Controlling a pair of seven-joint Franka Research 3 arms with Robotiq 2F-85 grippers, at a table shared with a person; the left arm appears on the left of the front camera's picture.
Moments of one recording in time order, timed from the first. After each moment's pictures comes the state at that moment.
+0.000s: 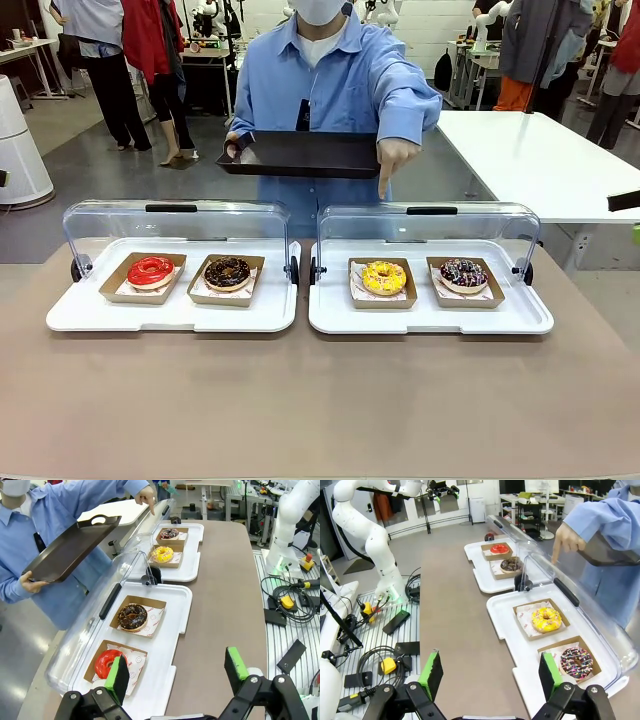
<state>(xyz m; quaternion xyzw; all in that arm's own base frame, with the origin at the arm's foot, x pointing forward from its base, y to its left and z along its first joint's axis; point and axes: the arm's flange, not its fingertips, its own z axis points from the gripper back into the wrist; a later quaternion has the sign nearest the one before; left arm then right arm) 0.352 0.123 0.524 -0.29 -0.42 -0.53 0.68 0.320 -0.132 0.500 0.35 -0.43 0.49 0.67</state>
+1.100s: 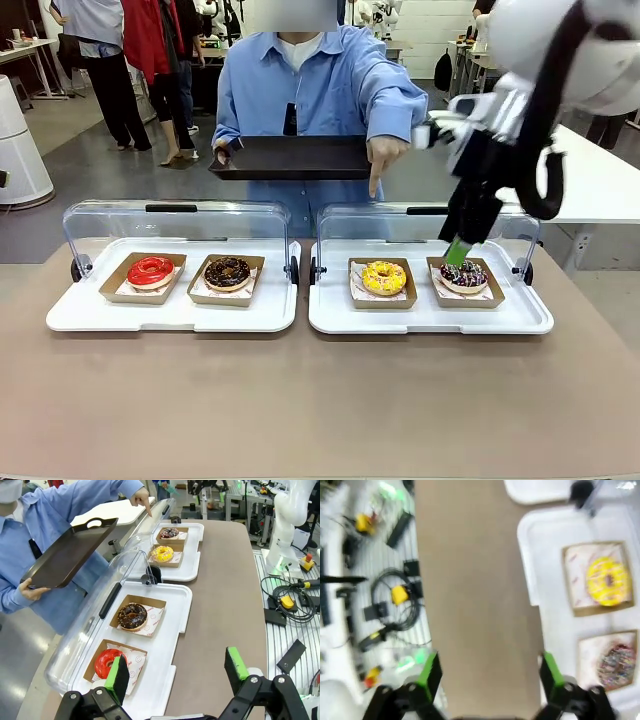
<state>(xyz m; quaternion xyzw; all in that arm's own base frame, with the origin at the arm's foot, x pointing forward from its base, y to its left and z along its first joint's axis) 0.352 0.124 0.524 -0.29 -0.42 -0.53 0.68 0.421 0.159 0.504 0.16 -0.03 0.63 0.76</state>
